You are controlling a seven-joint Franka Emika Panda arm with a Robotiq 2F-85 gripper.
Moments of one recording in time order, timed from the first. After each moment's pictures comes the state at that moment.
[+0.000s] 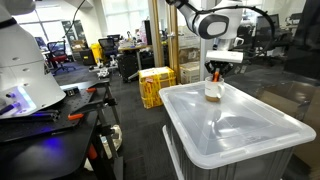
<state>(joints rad) -0.15 1.11 0.20 -1.24 0.10 2.41 -1.04</state>
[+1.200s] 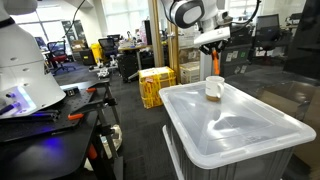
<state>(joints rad) -0.23 0.79 0.32 -1.76 0.06 2.98 -1.04</state>
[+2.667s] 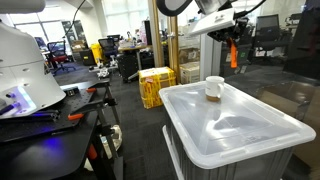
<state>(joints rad) -0.79 0.62 0.66 -2.11 0.11 3.26 -0.97</state>
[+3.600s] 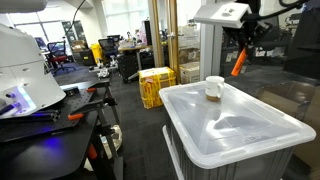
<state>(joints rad) -1.00 0.63 0.71 -1.99 0.04 2.88 -0.62</state>
